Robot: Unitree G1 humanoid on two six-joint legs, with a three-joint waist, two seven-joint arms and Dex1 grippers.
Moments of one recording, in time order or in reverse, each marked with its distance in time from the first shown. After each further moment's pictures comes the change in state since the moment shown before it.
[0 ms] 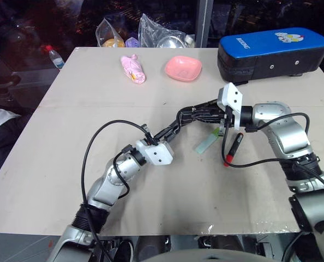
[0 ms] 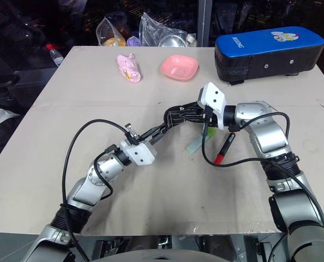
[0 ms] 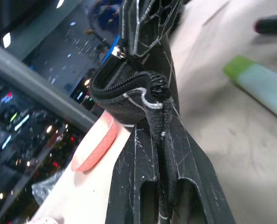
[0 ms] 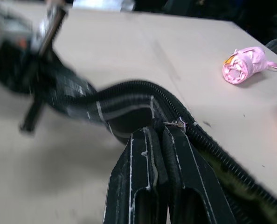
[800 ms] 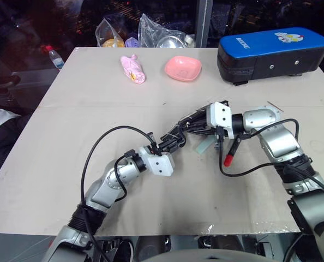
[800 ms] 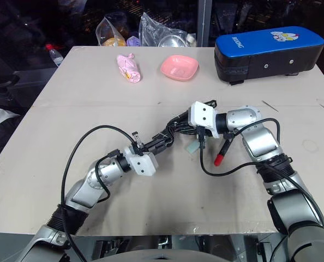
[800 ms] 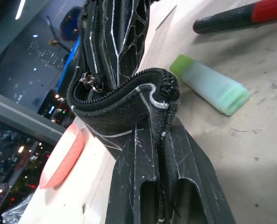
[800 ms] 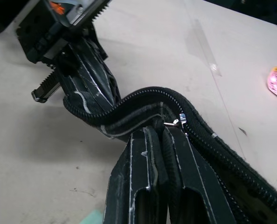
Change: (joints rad) left arm 0.013 0.029 -0.040 0.026 0.000 -0.062 -0.096; right arm 0.001 0.027 0.096 -0.013 -0.098 -0.136 0.079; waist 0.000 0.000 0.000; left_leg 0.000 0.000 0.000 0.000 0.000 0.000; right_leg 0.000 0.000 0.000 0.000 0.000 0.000
